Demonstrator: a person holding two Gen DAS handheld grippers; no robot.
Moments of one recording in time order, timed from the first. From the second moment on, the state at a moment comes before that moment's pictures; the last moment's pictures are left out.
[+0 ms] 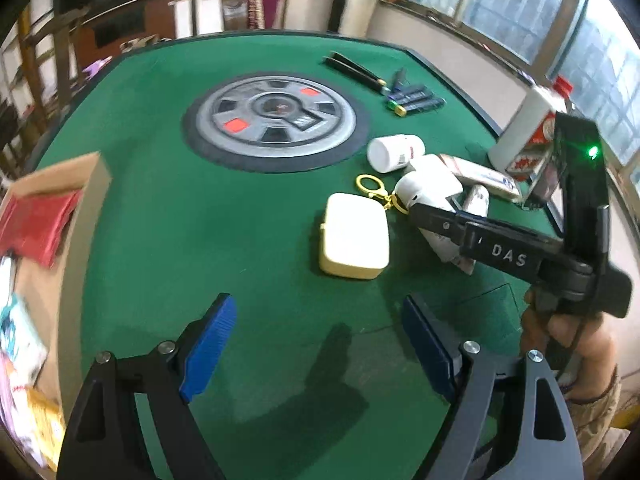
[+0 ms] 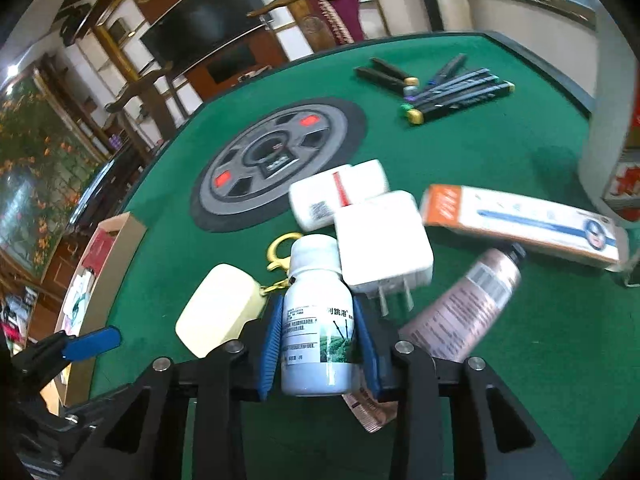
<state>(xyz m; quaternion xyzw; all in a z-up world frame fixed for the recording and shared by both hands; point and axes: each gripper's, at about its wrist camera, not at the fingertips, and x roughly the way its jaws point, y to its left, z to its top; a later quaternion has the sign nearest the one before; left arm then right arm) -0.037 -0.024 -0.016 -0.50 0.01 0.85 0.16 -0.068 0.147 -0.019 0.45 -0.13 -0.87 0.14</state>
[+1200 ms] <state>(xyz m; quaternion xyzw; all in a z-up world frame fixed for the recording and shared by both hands) -0.077 0.016 -0.048 -0.49 0.10 0.85 0.17 -0.056 0.141 -0.015 0.45 -0.06 -0.88 0.13</state>
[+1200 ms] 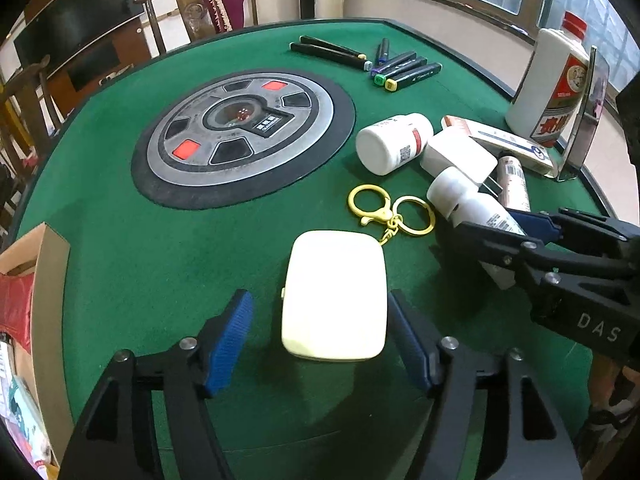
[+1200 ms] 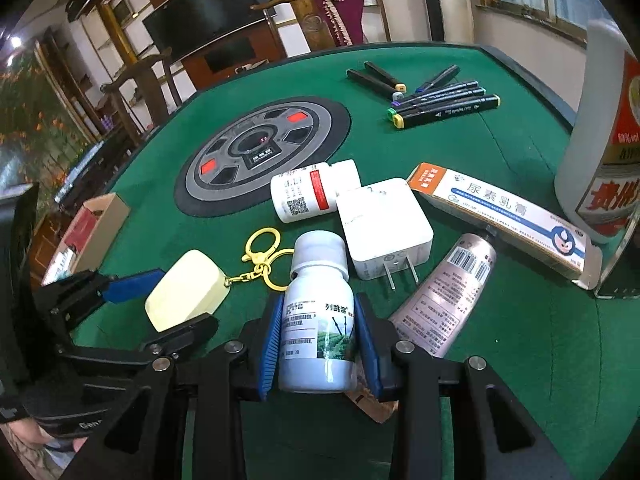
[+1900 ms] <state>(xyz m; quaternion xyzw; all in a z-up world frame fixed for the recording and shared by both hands) -0.053 -0.011 -0.022 -0.47 0.01 0.87 0.19 -0.049 0.136 -0.002 0.41 -0.09 -0.89 0.19</state>
